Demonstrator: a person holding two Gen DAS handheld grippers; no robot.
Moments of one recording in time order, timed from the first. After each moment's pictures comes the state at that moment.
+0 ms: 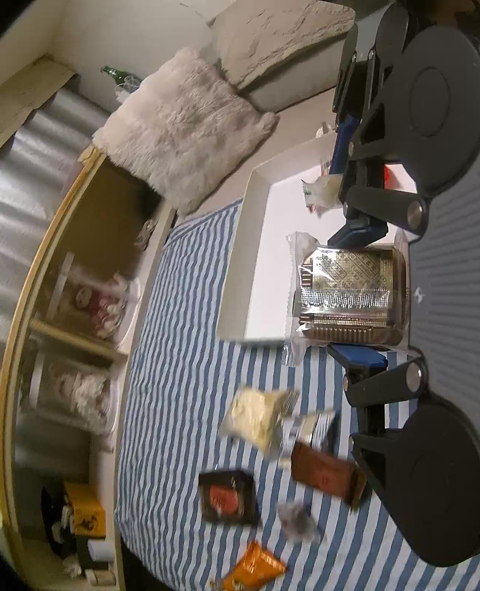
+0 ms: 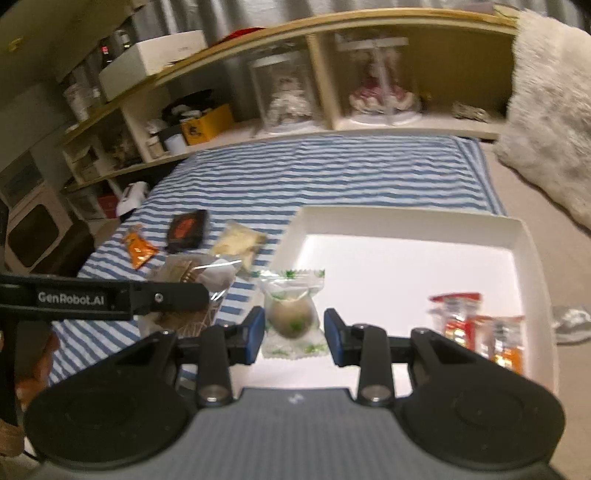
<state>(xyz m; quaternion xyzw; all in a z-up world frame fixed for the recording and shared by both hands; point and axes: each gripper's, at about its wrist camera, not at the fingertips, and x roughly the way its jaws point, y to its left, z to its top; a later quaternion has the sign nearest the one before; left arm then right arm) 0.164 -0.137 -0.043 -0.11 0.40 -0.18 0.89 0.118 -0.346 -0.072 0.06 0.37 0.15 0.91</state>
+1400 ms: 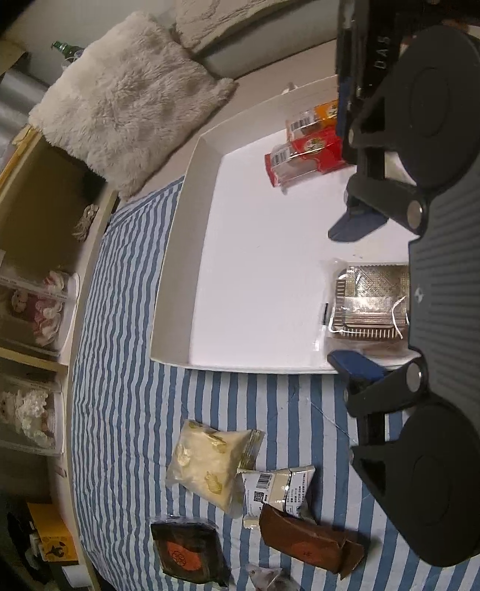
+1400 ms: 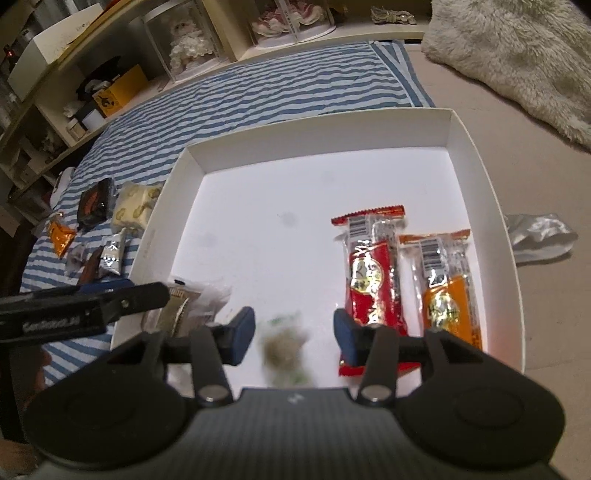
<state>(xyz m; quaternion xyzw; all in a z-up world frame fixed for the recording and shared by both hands) 0.208 -0.191 -0.107 -0.07 0.46 -0.17 0.87 0.165 -0.411 -0.137 0.12 0.48 0.07 0.86</state>
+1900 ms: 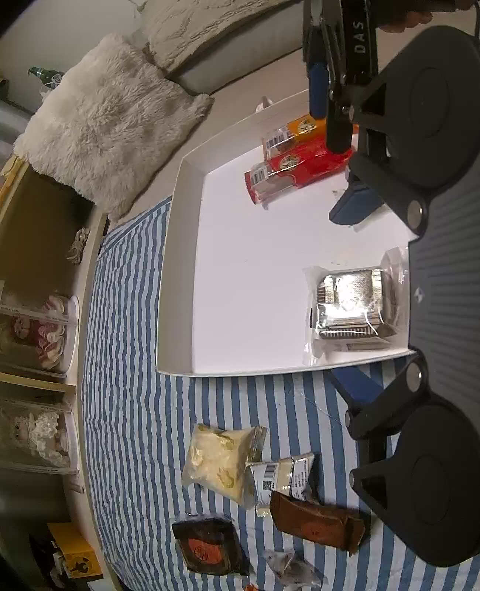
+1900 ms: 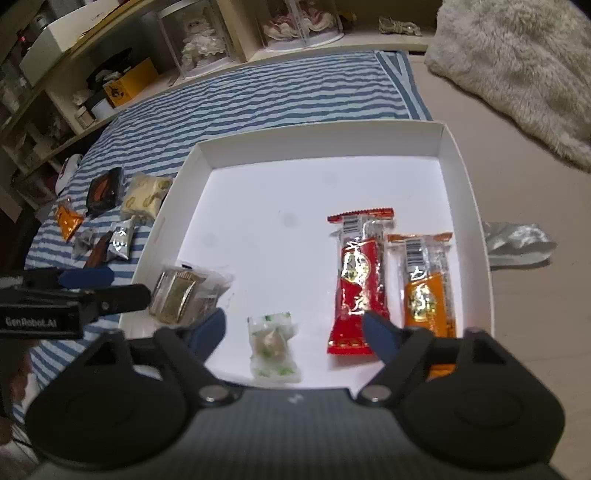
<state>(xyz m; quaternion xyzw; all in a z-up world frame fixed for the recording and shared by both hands) 0.189 -0.187 -0.085 -0.03 0.46 -0.19 0.87 0.142 -0.415 -0.115 0.09 0.48 0.08 0.87</state>
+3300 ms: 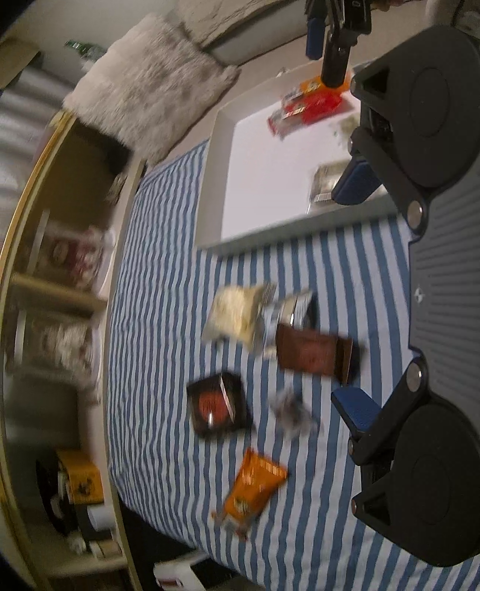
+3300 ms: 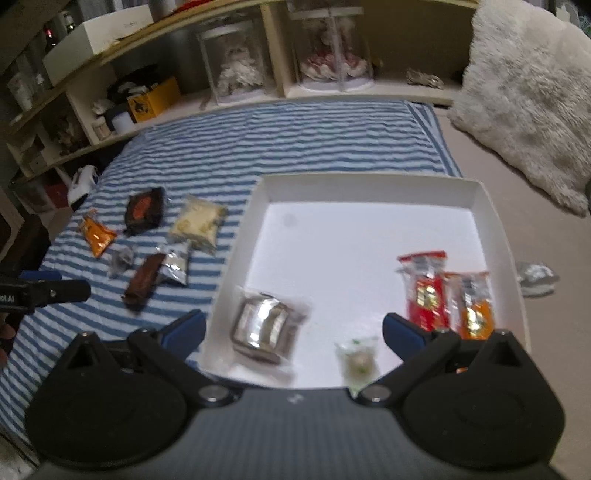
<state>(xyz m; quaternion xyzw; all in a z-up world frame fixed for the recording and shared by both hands) 0.173 -0.038 -0.040 -0.04 0.44 -0.14 0.89 0.121 -0.323 -0.066 0.06 0.43 0.07 0.90</state>
